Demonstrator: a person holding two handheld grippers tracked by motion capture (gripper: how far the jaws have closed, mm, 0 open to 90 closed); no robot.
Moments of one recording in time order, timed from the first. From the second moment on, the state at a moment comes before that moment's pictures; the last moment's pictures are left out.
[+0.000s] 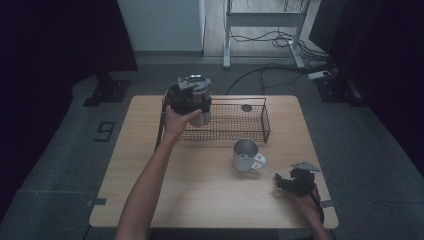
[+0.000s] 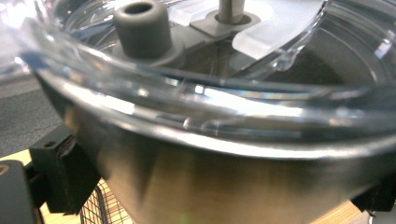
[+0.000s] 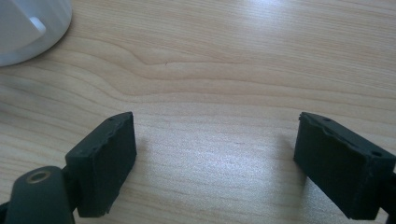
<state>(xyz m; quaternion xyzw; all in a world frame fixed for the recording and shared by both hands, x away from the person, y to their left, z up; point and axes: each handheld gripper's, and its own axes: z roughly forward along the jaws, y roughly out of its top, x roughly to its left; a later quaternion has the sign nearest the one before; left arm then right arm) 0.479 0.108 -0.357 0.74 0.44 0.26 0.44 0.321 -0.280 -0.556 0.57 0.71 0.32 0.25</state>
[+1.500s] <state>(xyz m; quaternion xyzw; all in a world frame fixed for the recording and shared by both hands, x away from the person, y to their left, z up) 0.526 0.093 -0.412 0.75 0.47 0.23 0.41 0.321 -0.280 -0.556 0.57 0.71 0.32 0.25</state>
